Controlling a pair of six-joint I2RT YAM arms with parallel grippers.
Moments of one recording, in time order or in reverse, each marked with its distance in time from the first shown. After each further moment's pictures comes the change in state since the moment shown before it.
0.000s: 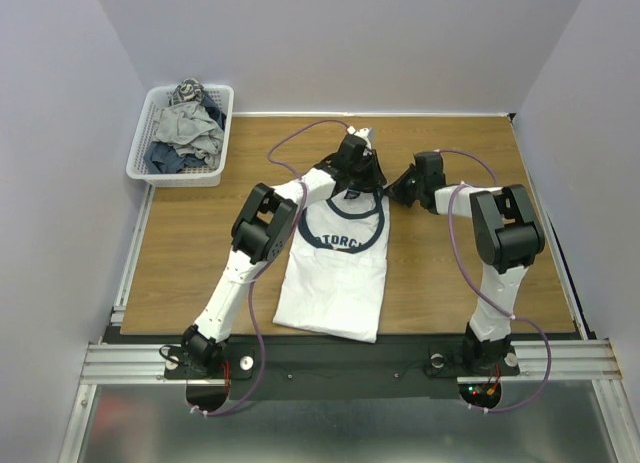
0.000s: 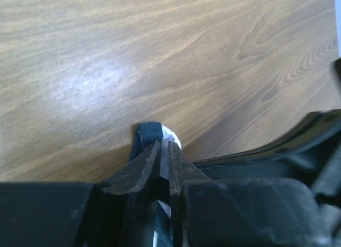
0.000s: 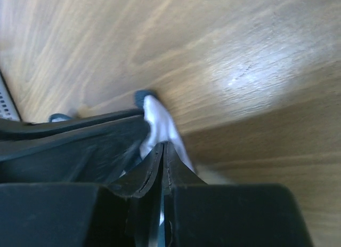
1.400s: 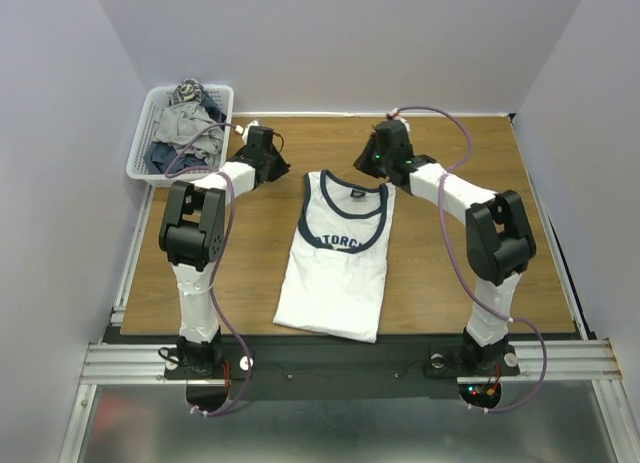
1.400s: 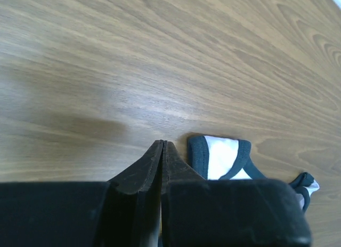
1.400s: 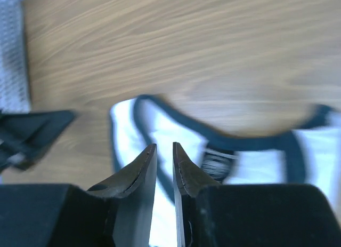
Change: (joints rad) left arm 0.383 -0.468 -0.558 -0.050 -0.244 -0.106; right arm 0.184 -0.071 0.299 -0.289 0.275 -0.254
